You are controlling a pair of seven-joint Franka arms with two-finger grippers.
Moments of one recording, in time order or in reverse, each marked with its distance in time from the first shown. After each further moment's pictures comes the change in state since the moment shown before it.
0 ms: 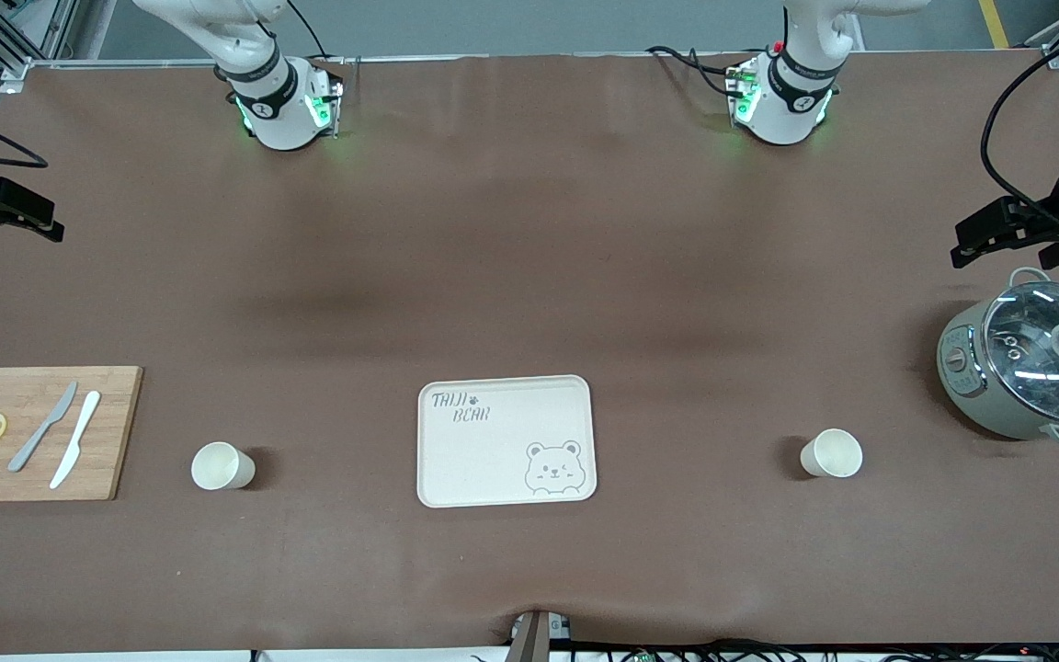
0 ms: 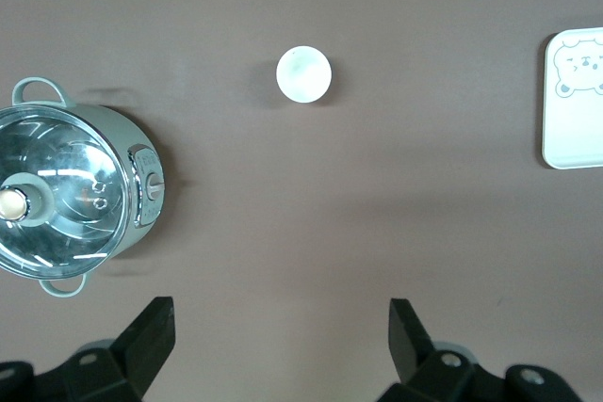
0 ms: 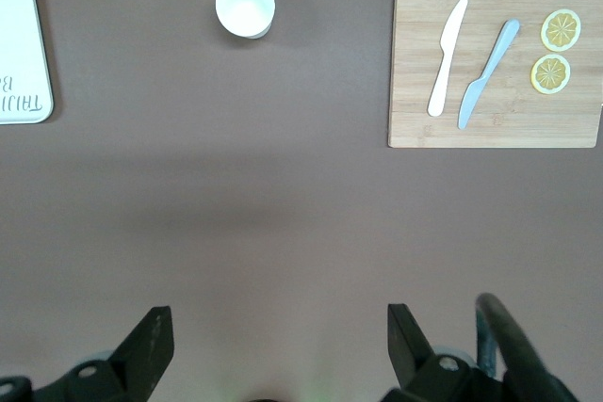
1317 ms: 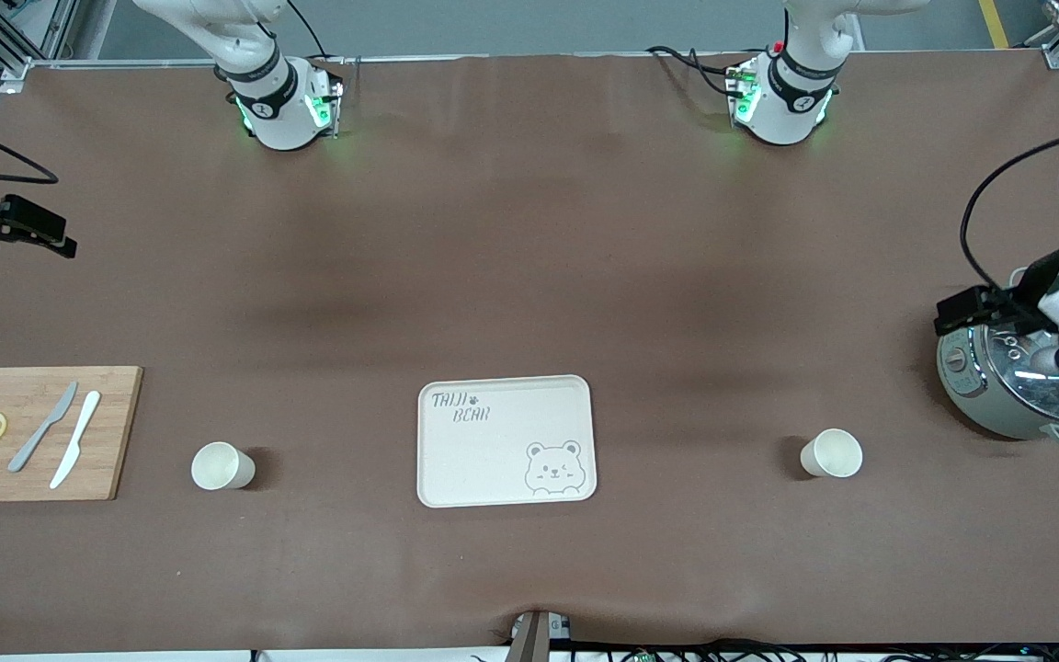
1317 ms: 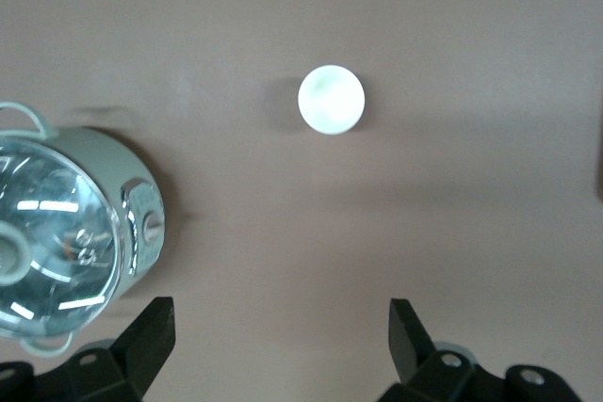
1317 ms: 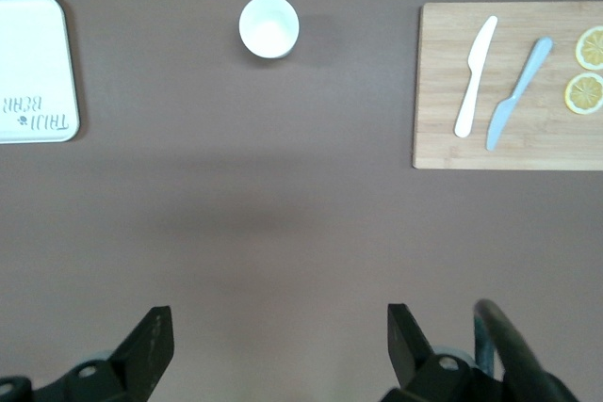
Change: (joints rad) left arm 0.036 0.177 0.009 -0.027 0.003 0.172 0.032; right arm 0.000 0.046 0.003 0.007 0.060 0.056 0.000
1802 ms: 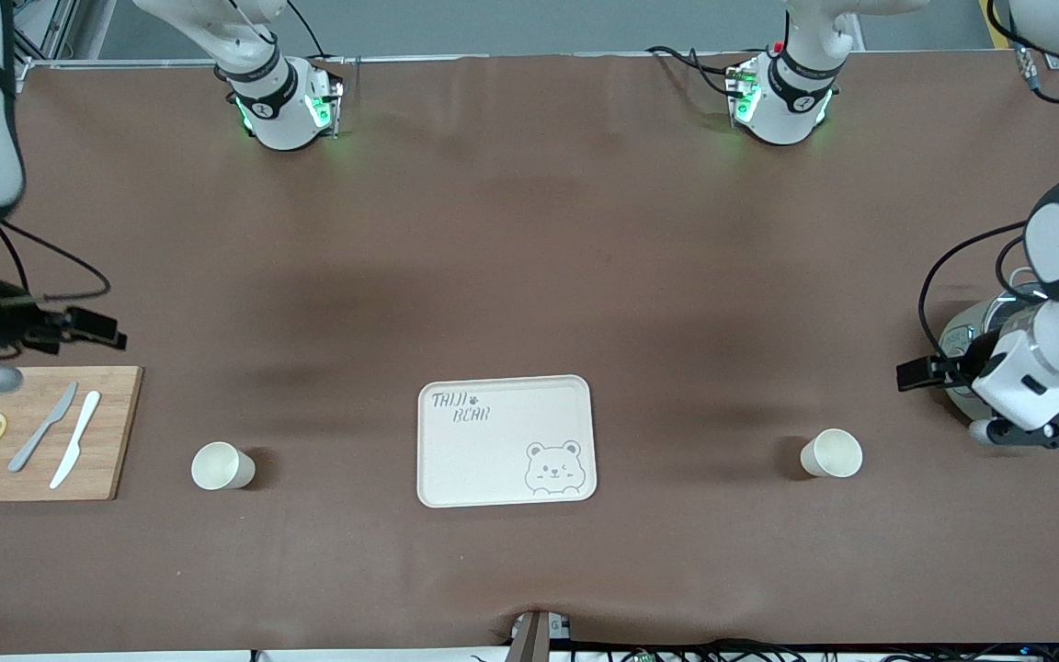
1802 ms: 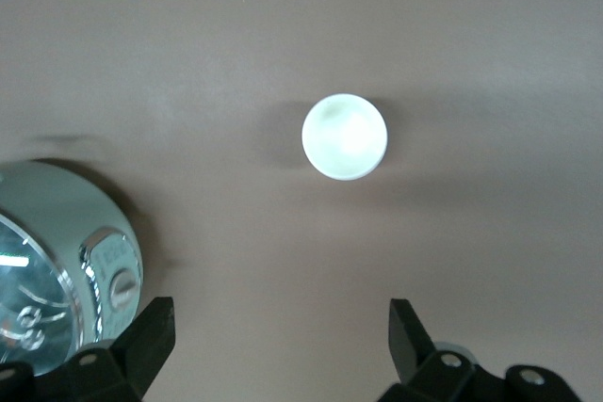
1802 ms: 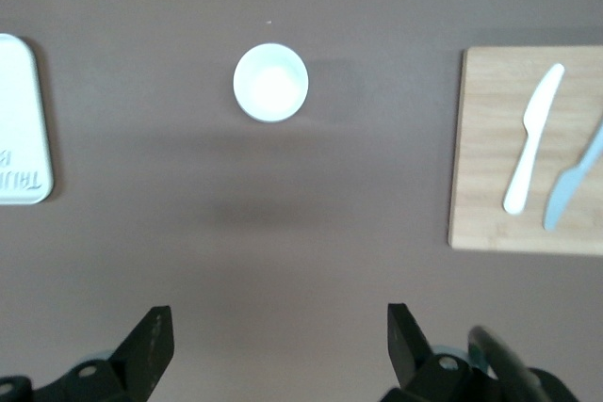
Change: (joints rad) left arm 0.009 0.160 0.001 -0.002 0.000 0.147 0.000; right arm 0.000 0.273 0.000 0.036 0.032 0.240 -0.032
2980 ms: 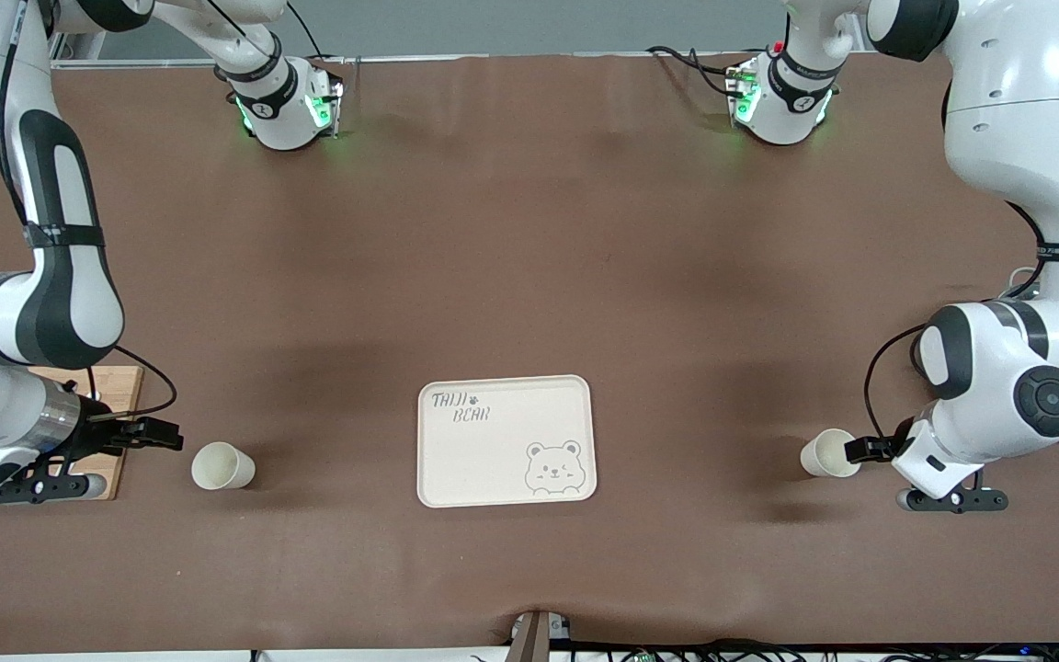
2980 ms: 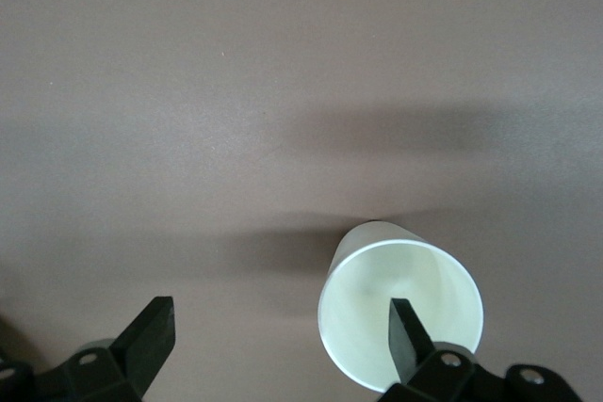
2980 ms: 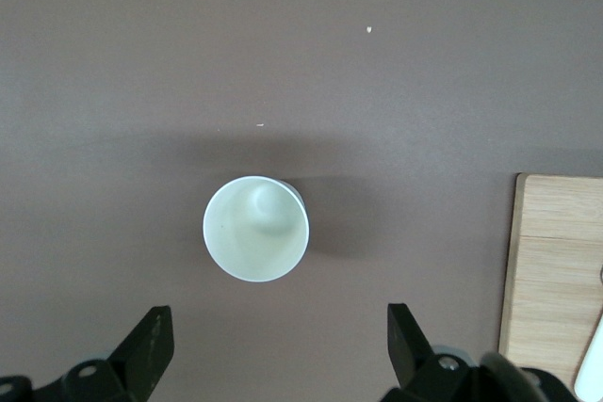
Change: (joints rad) left arm 0.013 0.282 -0.003 0.001 0.000 0.372 0.000; right arm 0.026 0.308 0.007 0.160 0.000 0.242 -0.013
